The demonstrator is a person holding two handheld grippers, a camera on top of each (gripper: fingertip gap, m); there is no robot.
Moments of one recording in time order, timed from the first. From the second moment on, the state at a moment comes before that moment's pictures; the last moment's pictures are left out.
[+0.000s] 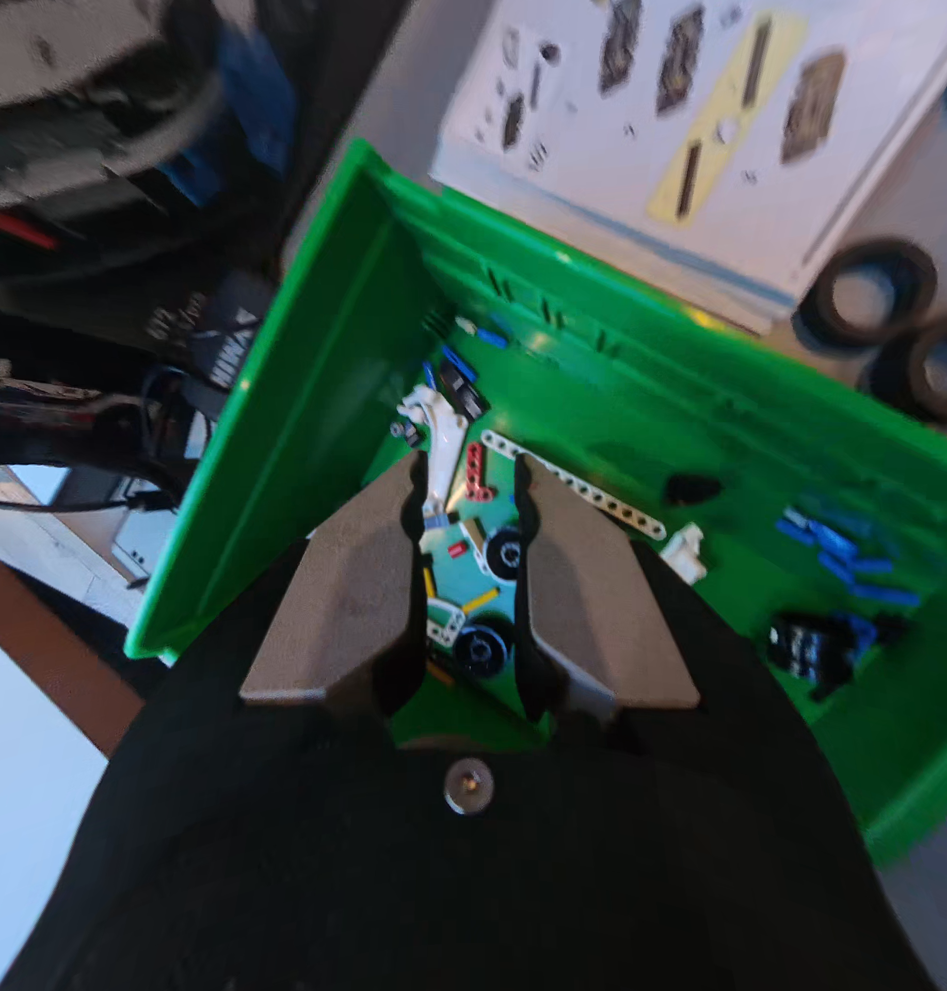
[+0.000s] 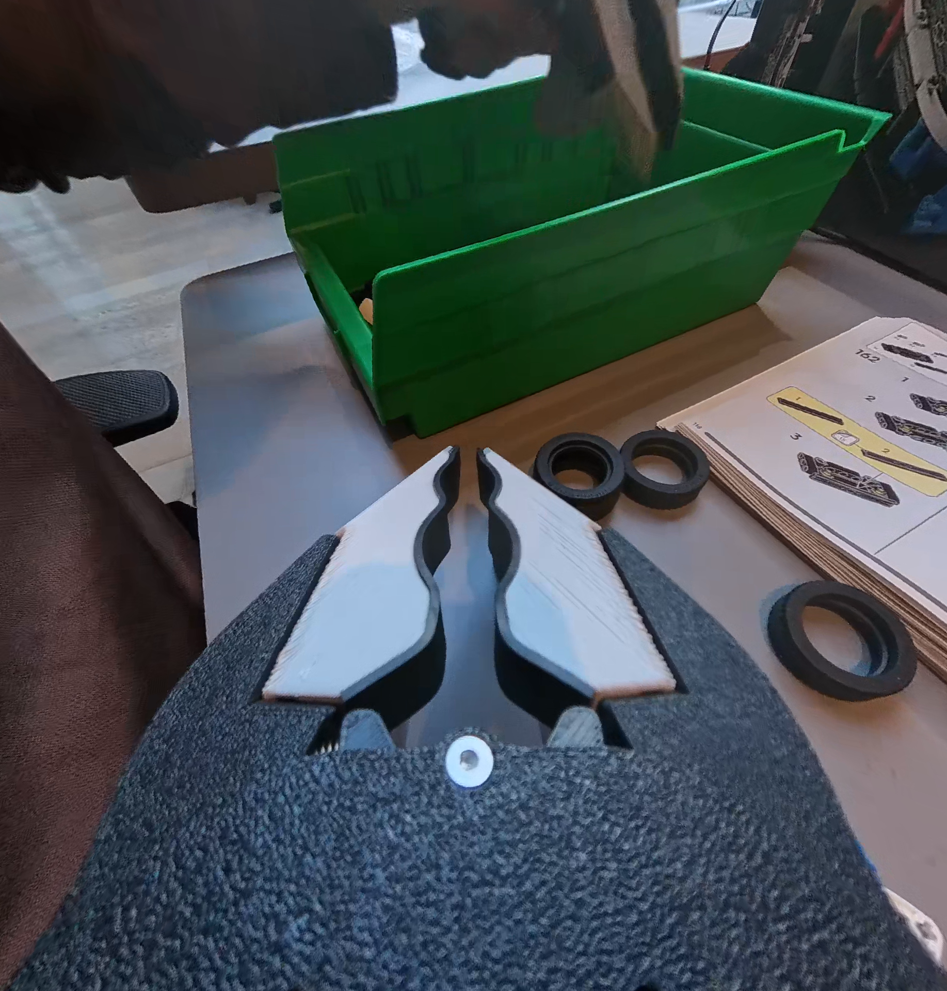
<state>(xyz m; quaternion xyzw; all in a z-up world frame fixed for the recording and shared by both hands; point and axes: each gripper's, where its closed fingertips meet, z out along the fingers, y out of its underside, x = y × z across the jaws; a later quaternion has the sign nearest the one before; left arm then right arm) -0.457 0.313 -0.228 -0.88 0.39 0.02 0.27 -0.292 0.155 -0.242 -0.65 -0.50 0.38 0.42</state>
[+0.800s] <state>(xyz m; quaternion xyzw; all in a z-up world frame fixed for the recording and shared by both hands) -0.425 0.377 -0.282 -0.87 0.40 -0.04 0.28 -0.289 0.171 -0.231 -0.65 -0.46 0.41 0.45</state>
